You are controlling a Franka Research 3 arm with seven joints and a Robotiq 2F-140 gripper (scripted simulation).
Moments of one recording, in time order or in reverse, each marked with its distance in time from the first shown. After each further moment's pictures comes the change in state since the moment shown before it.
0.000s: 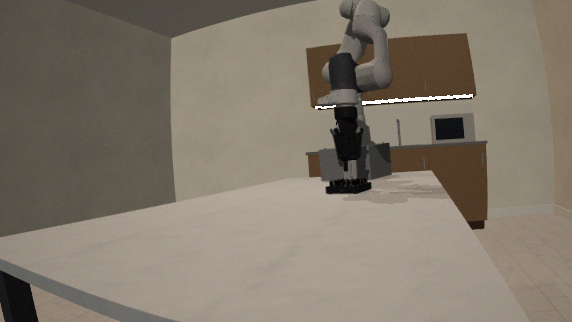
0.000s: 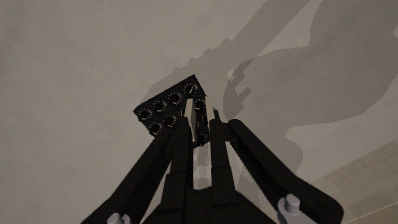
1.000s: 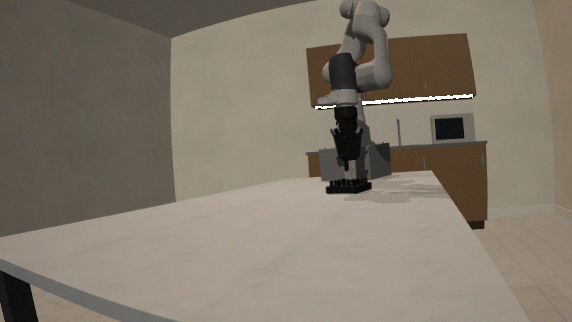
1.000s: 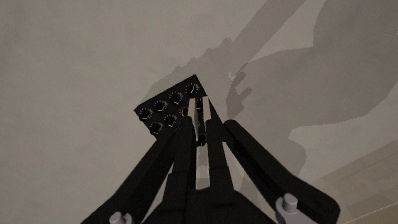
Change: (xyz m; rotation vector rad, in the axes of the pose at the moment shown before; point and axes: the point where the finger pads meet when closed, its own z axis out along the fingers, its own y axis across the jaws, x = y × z) arm 0.000 0.000 0.000 0.001 0.000 -0.001
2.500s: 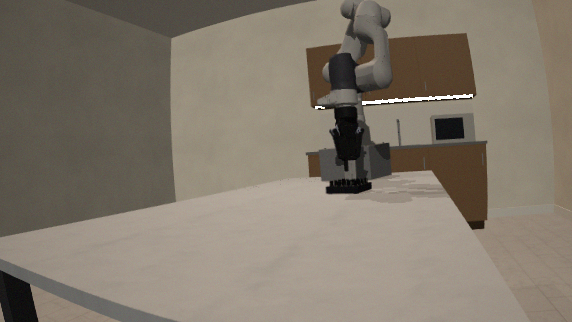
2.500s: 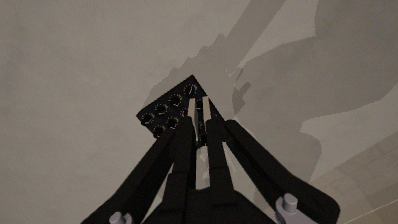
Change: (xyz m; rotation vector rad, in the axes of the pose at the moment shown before) arm 0.000 0.000 0.000 0.003 -0.005 0.097
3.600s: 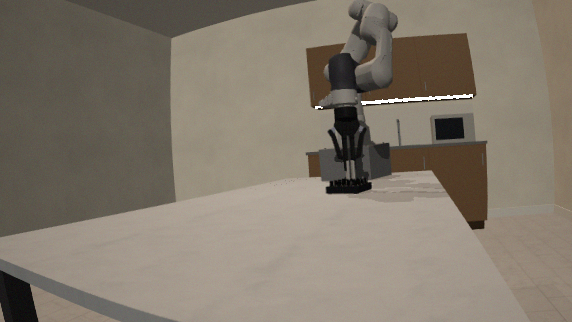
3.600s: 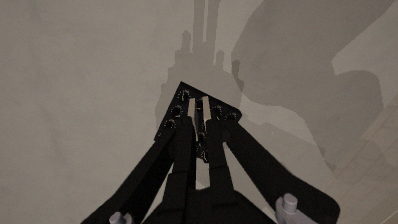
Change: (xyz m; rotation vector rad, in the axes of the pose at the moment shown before) arm 0.000 0.000 0.000 0.000 -0.008 0.501
